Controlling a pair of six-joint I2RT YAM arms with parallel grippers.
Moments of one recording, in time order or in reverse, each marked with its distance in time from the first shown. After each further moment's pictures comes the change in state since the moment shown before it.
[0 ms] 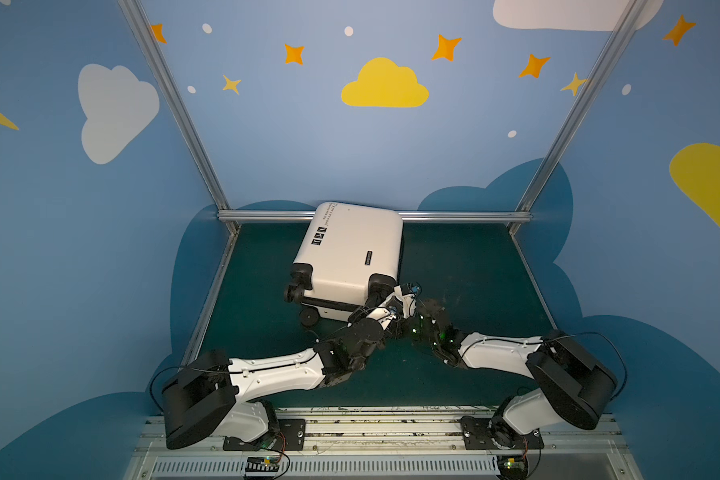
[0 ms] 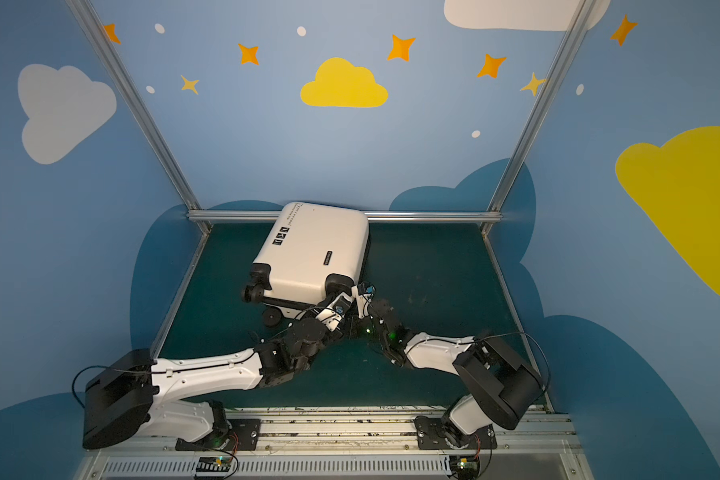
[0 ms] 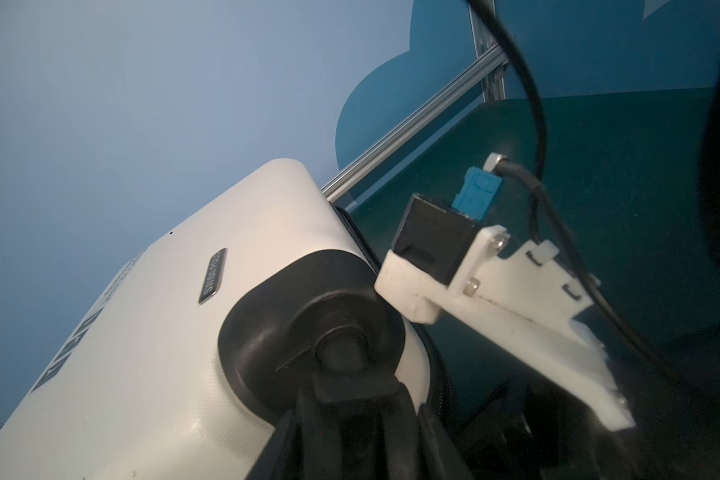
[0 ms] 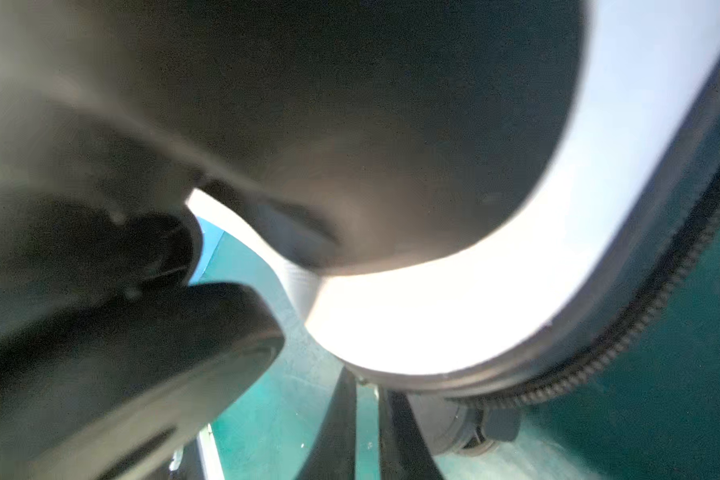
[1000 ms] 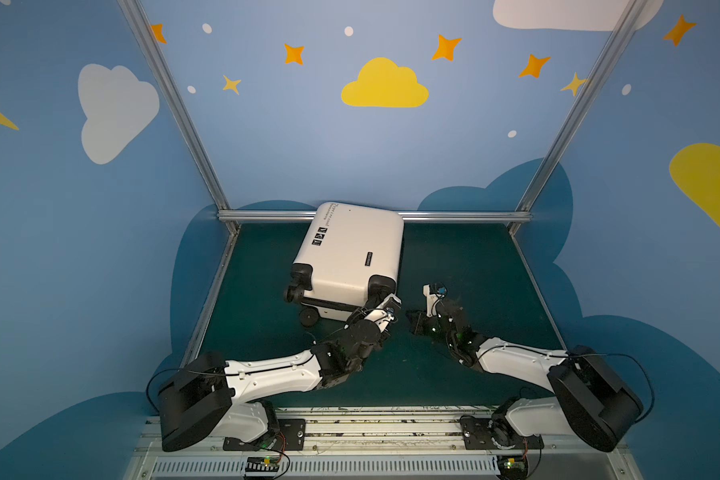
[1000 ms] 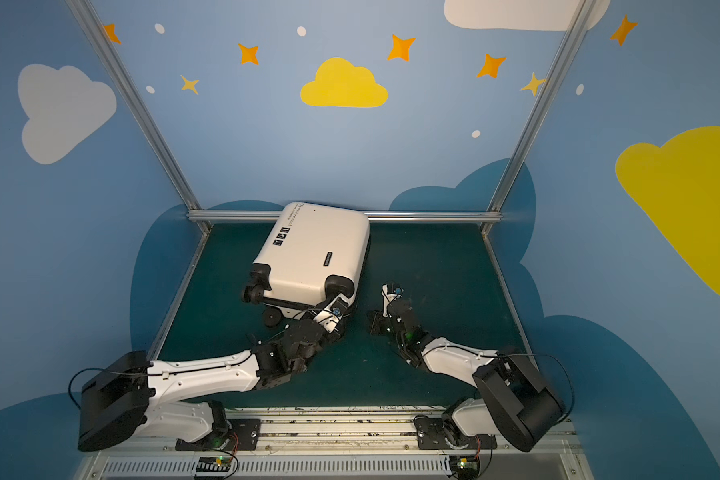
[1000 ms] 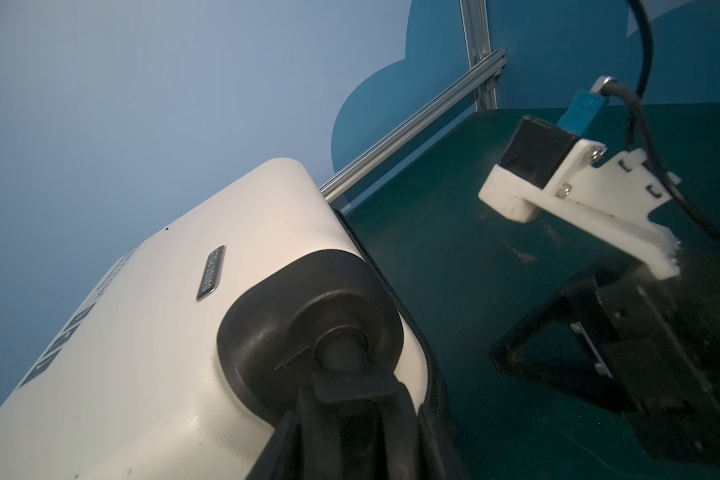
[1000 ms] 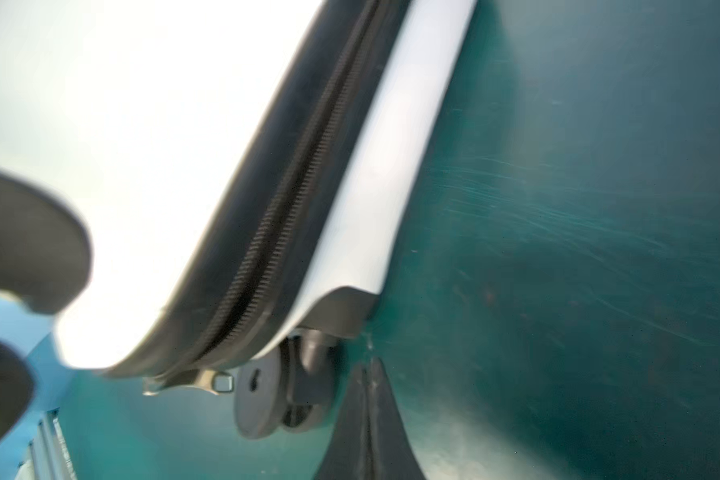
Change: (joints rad) left arm -0.001 -0.027 -0.029 0.012 0.023 -0.019; right arm -0.145 -0.146 -0.098 -0.167 0.147 -0.035
